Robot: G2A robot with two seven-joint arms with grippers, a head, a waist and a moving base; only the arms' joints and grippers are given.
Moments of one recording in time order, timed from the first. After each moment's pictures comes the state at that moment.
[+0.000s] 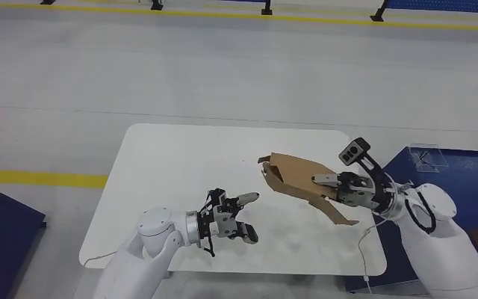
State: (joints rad) left arm 1.13 -1.28 -1.09 -1.60 -0.70 0.45 -0.87; right arm -1.22 -0.86 1.52 -1.72 0.90 0.11 1.16
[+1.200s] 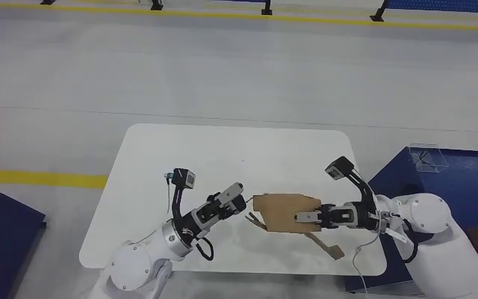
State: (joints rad) left arm 1.37 -1.27 -1.20 -2.01 -0.24 -0.05 -0.54; right arm -1.24 -0.85 1.48 -1.79 0.57 -0.12 1.34
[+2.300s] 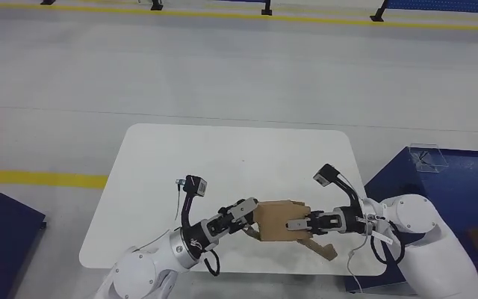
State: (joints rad) left arm 1.39 -1.26 -1.15 -2.07 -0.22 -0.03 -0.57; right arm -1.22 -0.85 1.40 -1.79 0.50 -0.09 1.35
